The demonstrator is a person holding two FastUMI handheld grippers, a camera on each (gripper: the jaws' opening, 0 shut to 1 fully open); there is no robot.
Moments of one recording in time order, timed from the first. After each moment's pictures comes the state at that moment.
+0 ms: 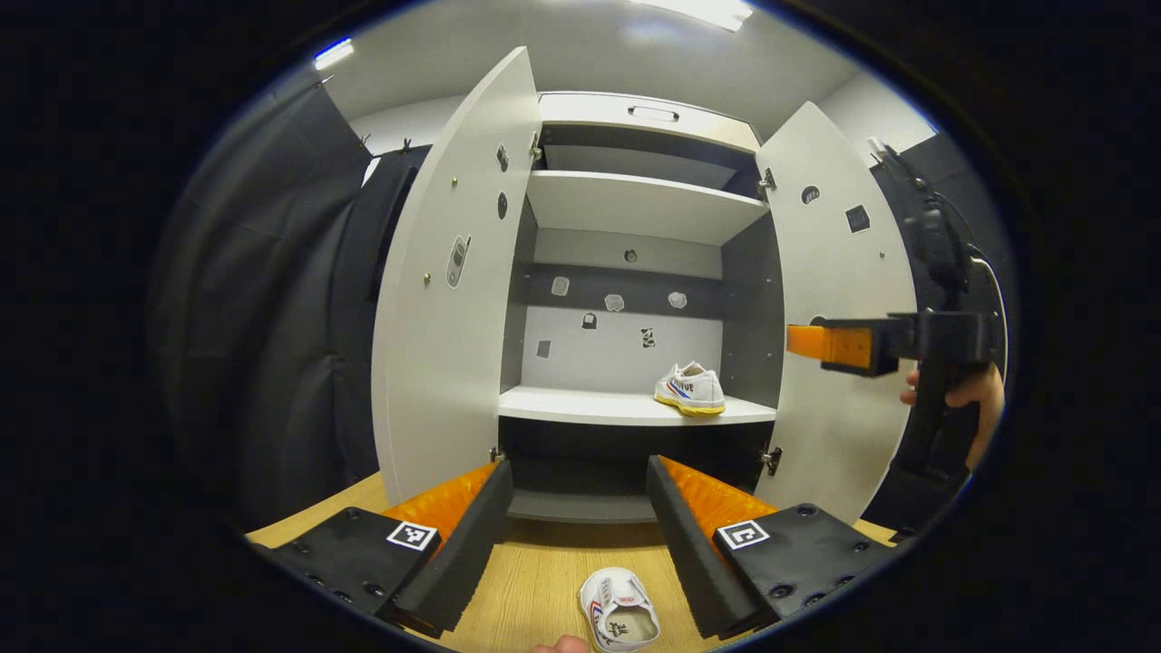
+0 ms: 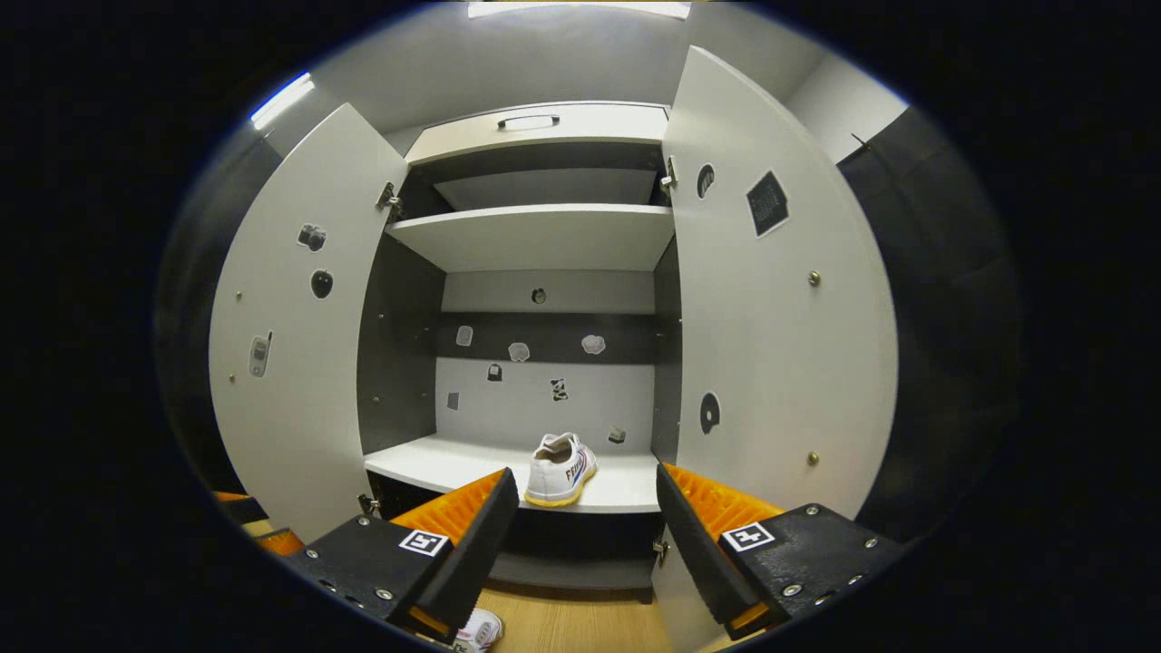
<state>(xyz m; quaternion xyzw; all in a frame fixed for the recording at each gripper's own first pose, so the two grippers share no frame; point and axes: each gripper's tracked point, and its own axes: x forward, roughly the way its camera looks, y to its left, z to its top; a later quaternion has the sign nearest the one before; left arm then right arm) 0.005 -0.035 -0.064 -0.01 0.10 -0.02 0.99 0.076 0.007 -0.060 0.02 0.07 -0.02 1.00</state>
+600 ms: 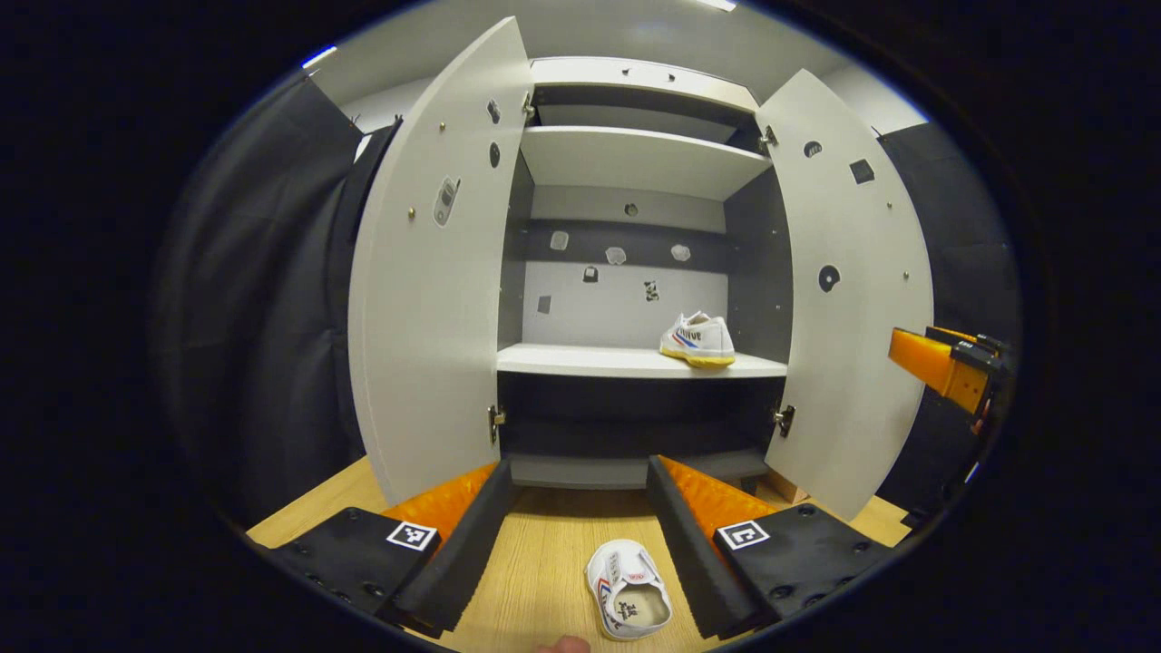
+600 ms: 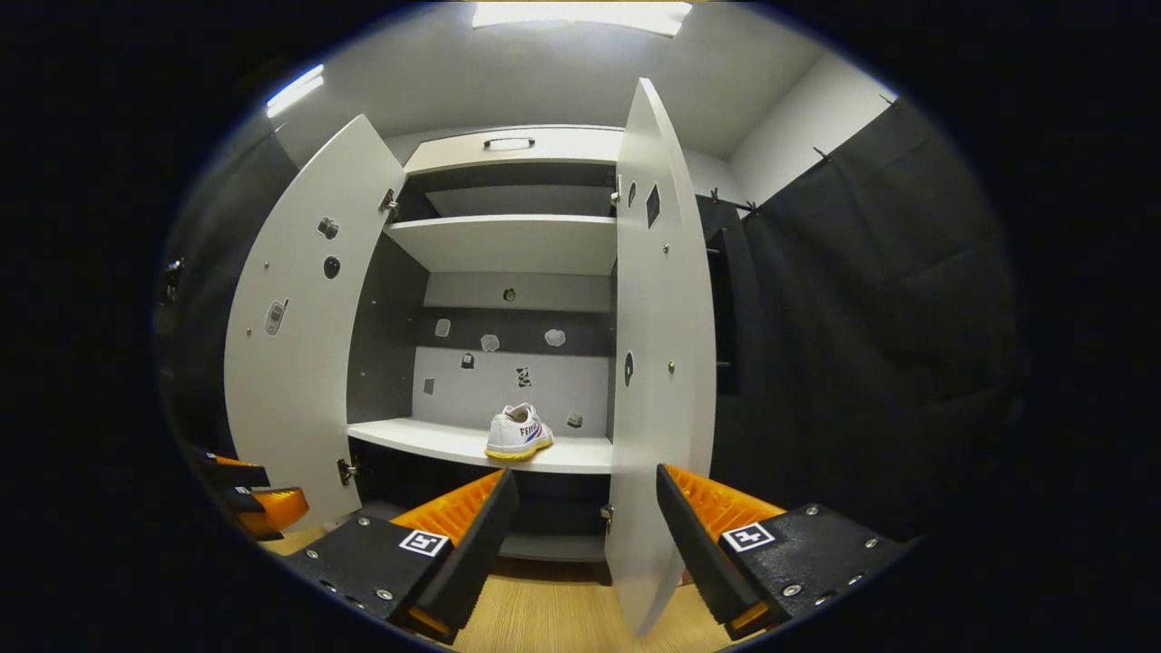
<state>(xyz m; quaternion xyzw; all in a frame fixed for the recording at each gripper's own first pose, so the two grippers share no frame) 0.002 -0.037 -0.134 0.00 0.19 -0.03 0.98 -0.009 -0.033 -0.087 0.01 0.05 -0.06 1.00</state>
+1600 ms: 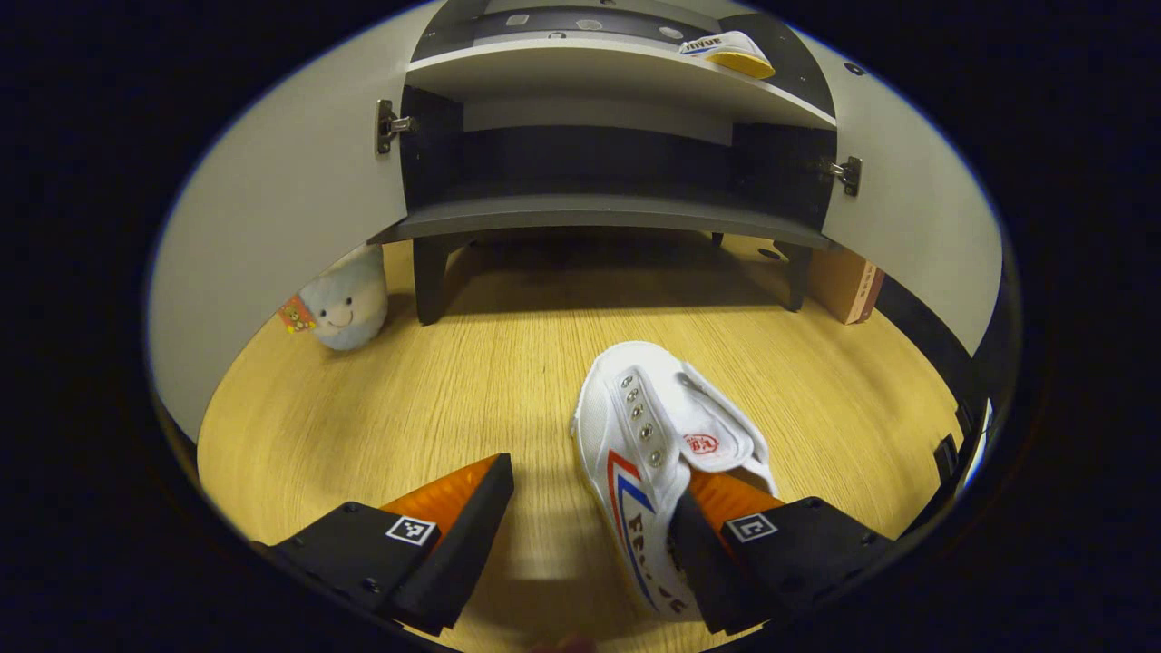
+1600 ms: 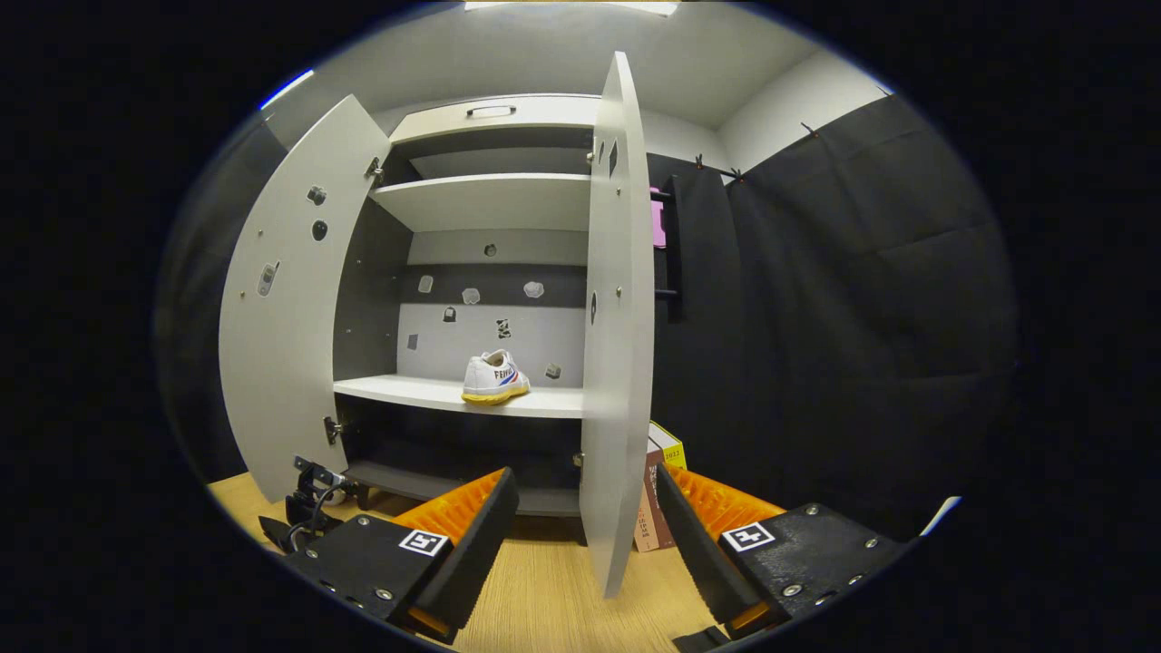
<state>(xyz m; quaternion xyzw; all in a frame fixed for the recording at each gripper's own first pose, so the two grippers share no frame) -0.013 -0.045 -0.408 0.02 0.46 -0.07 0.89 -0.034 -0.058 -0.130 0.01 0.12 -0.08 0.99</state>
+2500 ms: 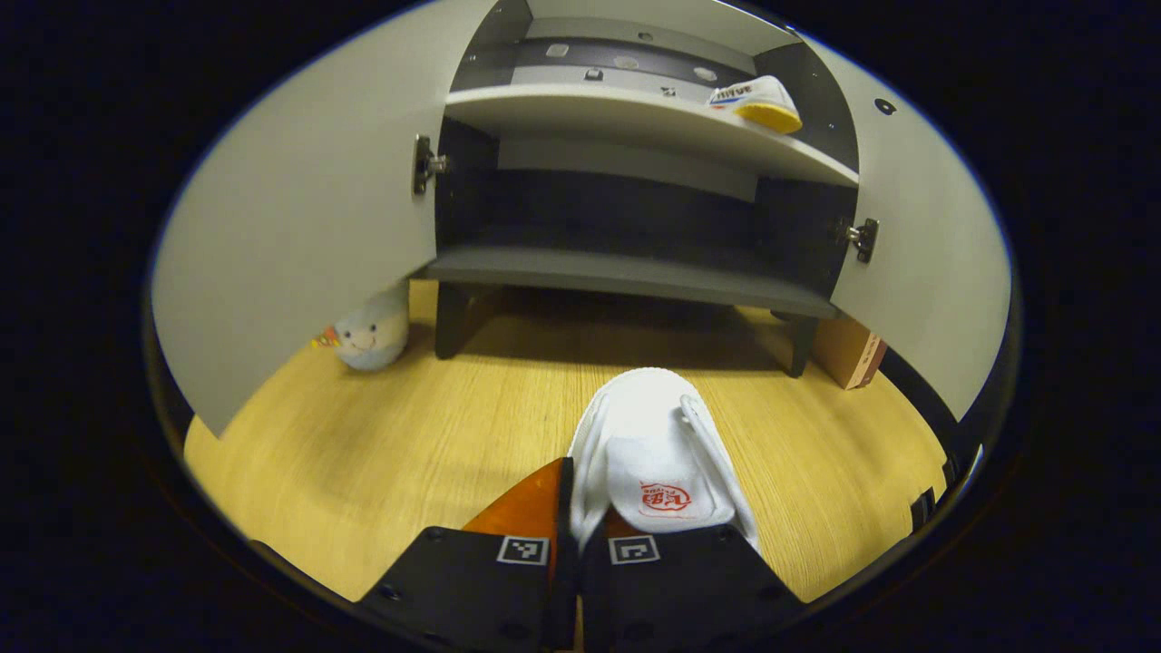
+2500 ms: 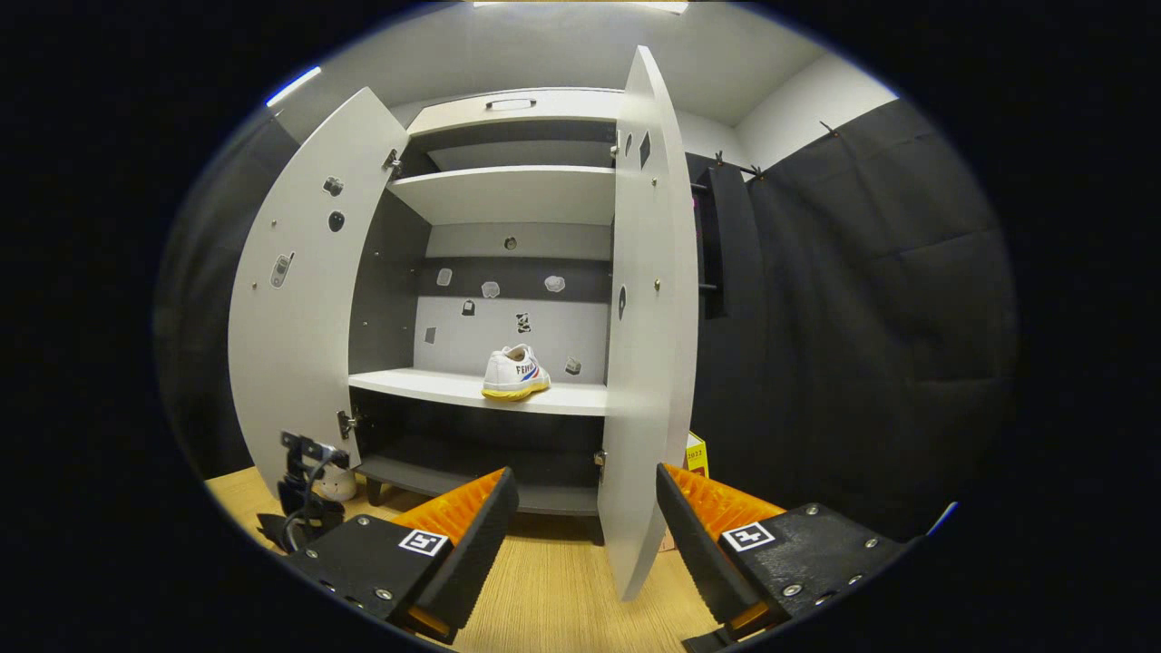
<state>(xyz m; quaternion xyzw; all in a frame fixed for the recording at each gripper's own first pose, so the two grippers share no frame) 0.006 -0.045 -0.328 0.00 0.35 -0.01 0.93 -0.025 -0.034 -0.133 0.01 0.12 -0.05 0.99</state>
